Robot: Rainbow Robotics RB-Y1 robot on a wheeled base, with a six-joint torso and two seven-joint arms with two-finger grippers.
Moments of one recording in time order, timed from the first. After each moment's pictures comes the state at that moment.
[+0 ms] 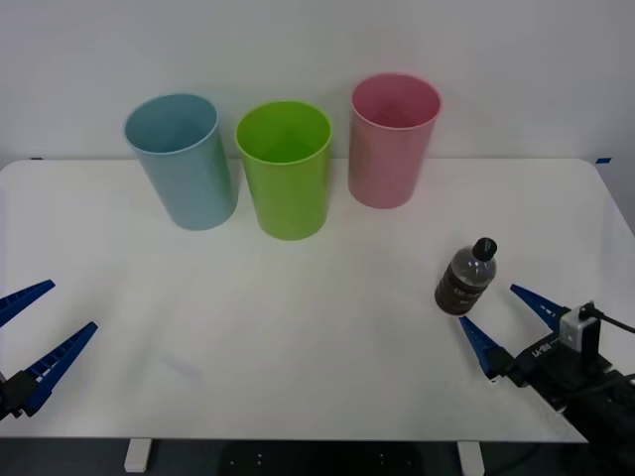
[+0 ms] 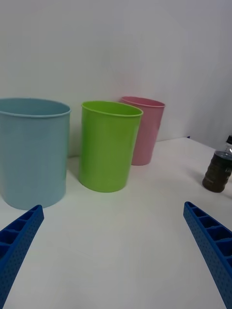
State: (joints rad) right arm 0.24 -0.40 -0.07 -1.51 0.90 -0.68 0.37; left arm 0.35 0.40 0.52 -1.66 -0.96 -1.22 0.00
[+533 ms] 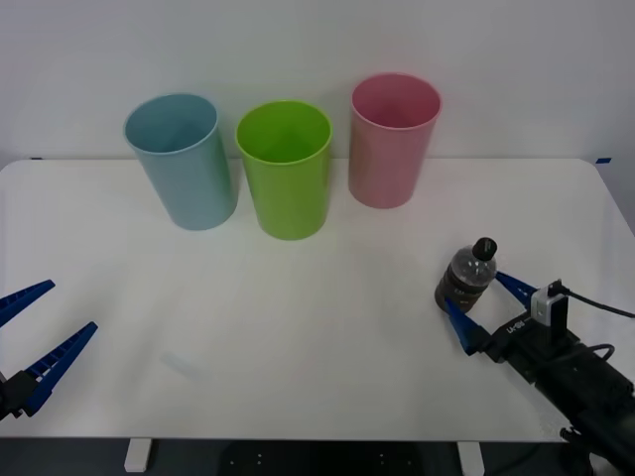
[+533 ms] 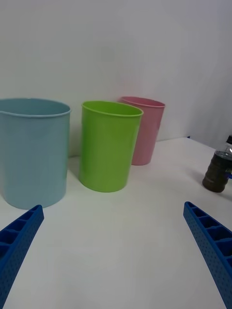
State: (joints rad) right arm 0.08 -0.36 -0.06 -1.34 0.92 -0.69 0.40; left arm 0.35 0.40 0.52 -1.66 -0.96 -1.22 0.00
